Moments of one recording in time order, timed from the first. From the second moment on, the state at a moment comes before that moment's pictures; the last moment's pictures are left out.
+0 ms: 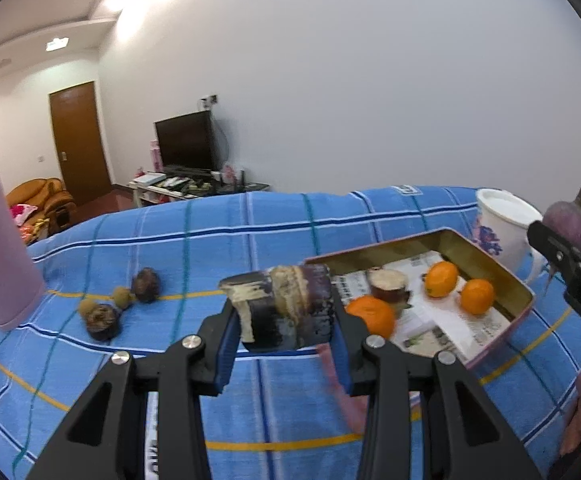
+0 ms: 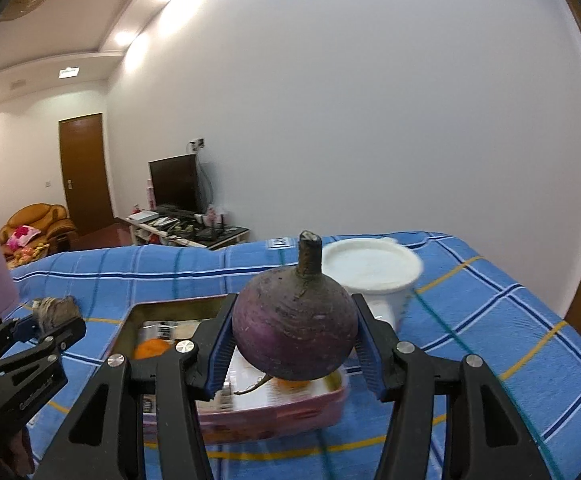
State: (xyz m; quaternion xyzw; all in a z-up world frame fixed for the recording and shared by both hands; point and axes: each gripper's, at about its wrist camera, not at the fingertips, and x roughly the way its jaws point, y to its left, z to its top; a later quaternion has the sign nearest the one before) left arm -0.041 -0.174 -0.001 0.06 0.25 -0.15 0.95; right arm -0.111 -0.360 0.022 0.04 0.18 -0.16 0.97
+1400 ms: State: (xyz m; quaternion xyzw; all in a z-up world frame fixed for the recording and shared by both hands) left arm -0.031 -0.251 -0.026 0.13 0.32 -0.23 0.91; right arm -0.042 -0.363 -0.020 0.08 0.33 -0.03 0.94
